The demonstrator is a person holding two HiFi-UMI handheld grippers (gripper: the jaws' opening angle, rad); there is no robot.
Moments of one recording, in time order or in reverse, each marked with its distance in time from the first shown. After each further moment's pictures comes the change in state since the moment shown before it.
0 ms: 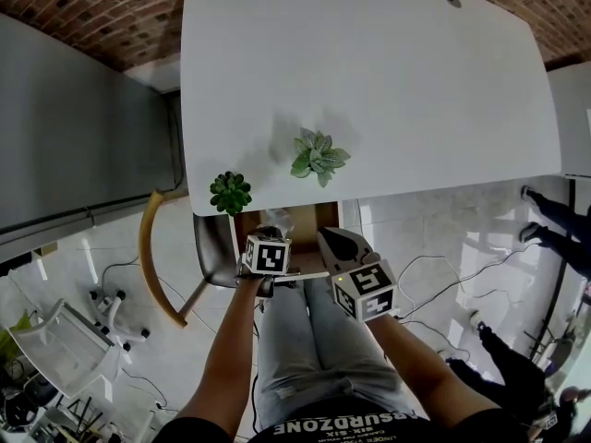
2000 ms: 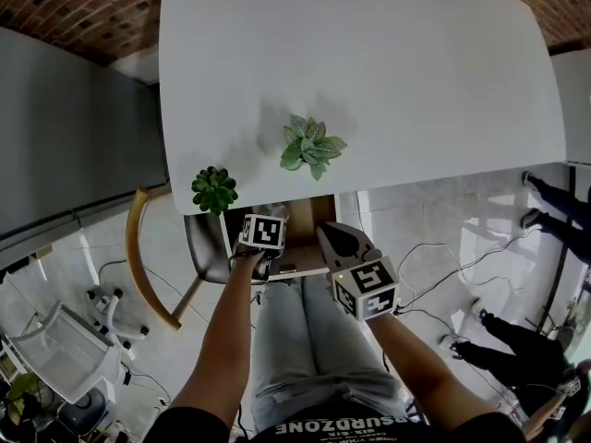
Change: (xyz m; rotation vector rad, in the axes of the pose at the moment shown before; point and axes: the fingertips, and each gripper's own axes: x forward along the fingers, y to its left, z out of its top) left arm 0.072 0.011 -0.024 -0.022 0.181 -0.045; right arm 0.011 -0.019 -0.025 0.040 0.002 -0.031
